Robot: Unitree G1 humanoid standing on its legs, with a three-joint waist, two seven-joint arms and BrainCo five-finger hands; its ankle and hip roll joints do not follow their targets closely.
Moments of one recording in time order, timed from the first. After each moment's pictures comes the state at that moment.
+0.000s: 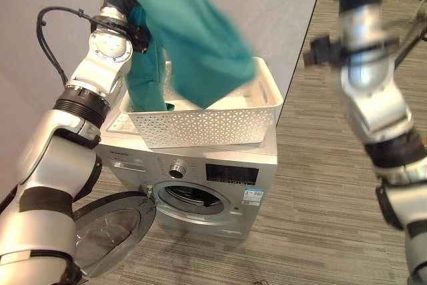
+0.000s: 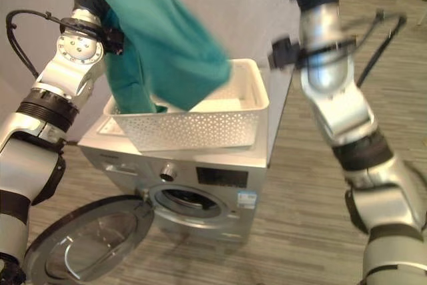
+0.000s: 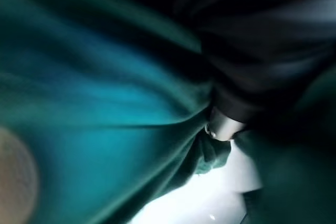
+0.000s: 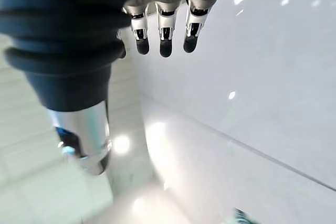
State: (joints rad) left arm -1.35 0.70 -0.60 0.79 -0.47 -0.18 0.35; right arm -0.73 -0.67 0.23 -0.15 0.35 -0.26 -0.38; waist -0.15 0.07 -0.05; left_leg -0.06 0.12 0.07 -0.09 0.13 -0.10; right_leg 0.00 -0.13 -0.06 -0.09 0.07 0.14
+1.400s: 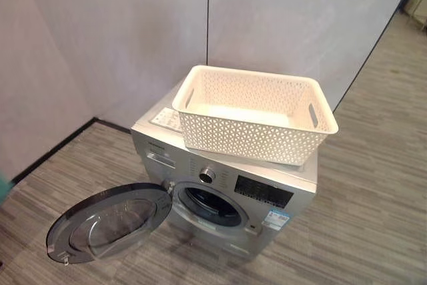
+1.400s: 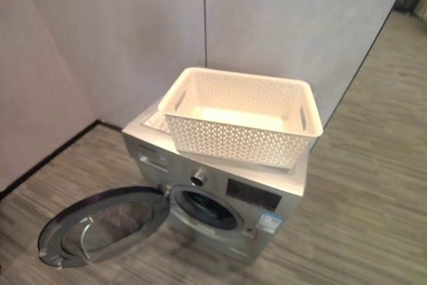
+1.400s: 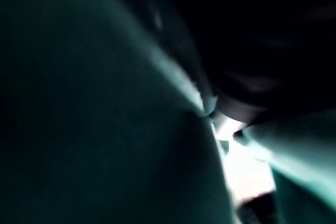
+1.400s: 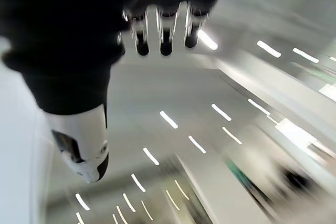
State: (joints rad) left arm 0.29 0.91 1.18 -0.35 -0.28 -0.47 0.73; right arm 0.40 -0.39 -0.68 0.03 -0.52 0.09 -0.61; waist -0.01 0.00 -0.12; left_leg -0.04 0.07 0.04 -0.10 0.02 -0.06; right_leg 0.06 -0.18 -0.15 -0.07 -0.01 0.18
